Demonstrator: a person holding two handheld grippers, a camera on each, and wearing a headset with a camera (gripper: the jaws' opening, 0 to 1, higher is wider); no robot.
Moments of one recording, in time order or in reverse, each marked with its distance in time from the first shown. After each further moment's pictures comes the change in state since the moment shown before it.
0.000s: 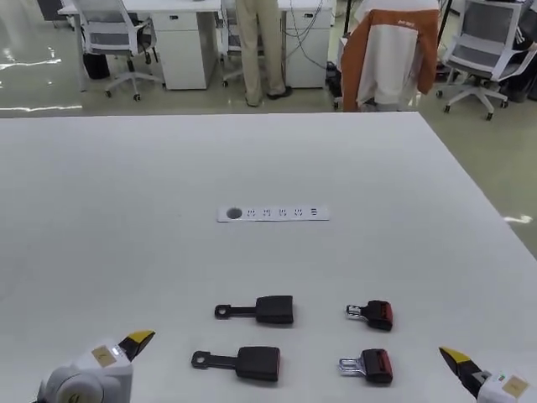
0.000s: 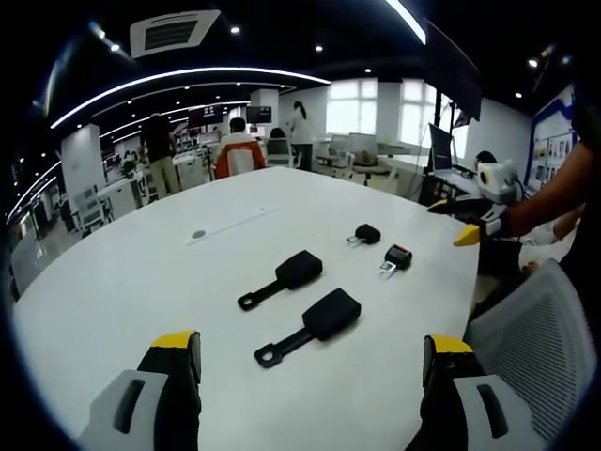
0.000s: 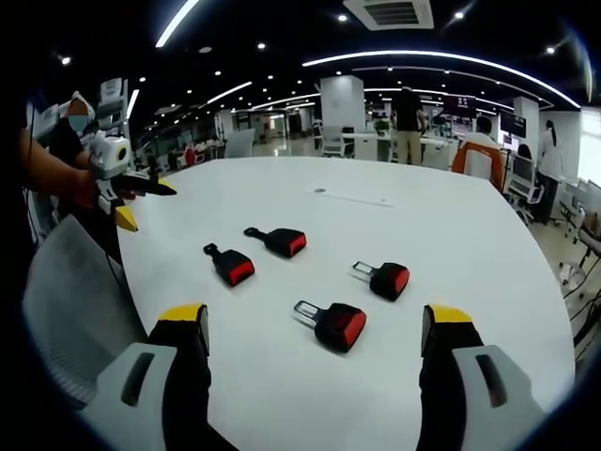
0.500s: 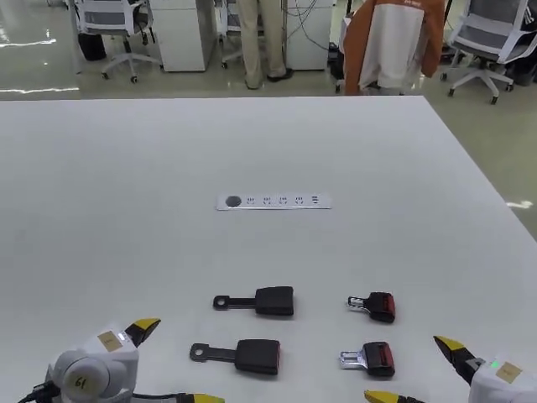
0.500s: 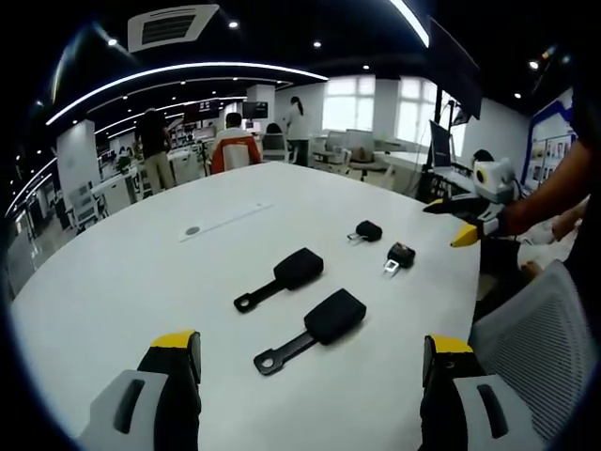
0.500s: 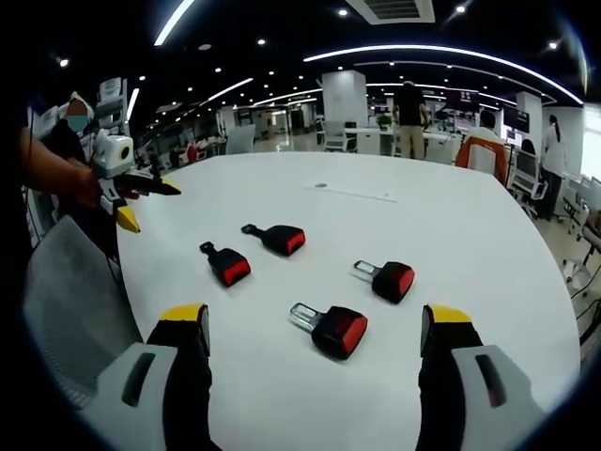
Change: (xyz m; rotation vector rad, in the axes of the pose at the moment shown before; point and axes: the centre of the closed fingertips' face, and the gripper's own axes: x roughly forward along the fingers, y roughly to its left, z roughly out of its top) left arm 0.020 0.004 0.000 -0.004 0.021 -0.028; right arm 0.018 -0.003 0.000 0.010 0.022 0.018
